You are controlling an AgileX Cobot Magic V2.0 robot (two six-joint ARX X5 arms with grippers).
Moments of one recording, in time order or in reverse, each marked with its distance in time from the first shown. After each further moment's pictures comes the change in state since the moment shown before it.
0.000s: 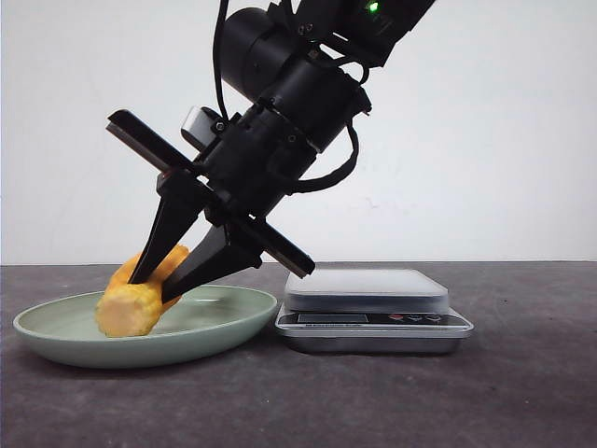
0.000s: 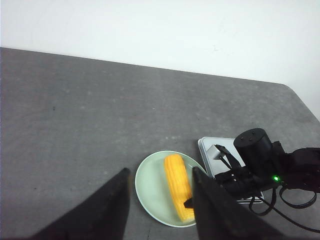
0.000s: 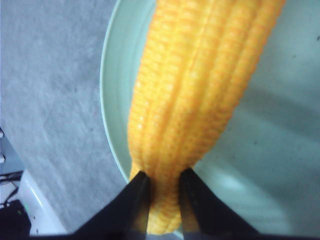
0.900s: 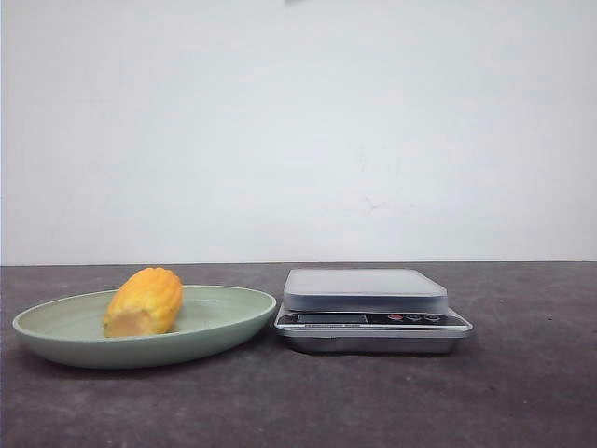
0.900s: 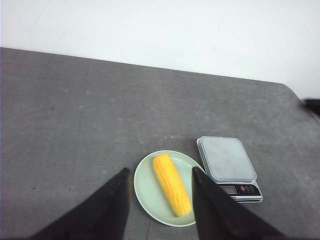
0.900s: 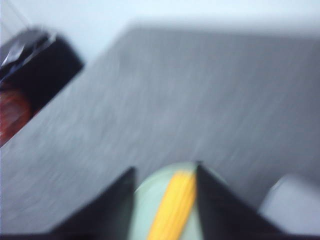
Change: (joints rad) left arm 0.000 0.000 0.000 0.000 0.002 0.000; right arm 0.031 -0.767 0.023 -0.136 0.553 -0.442
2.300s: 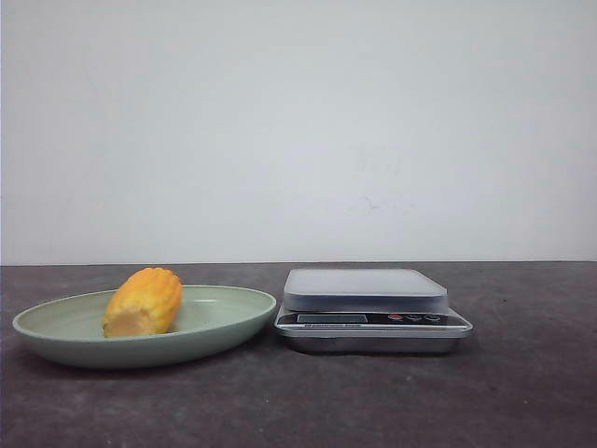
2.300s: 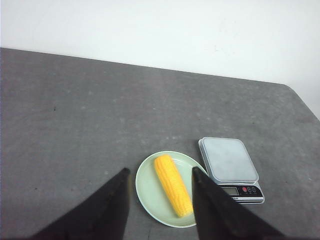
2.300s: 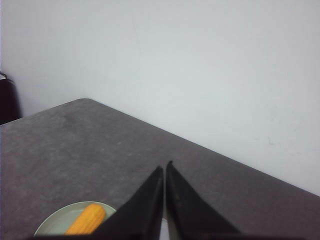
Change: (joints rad) left arm 0.000 0.000 0.000 0.000 -0.006 0.000; right arm 0.071 -0.374 -0.002 -0.210 0.222 -0.212
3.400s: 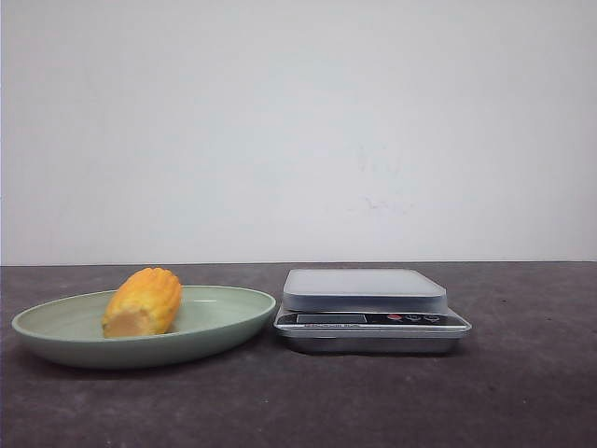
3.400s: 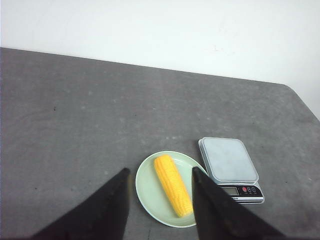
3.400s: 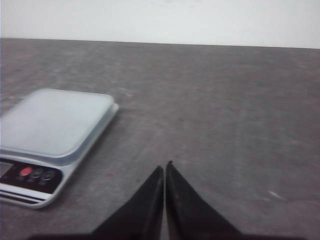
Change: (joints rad) left arm 0.000 0.000 -0.001 0.000 0.000 0.000; right arm -0.806 -0.759 -1.220 0.355 -0.457 0.080
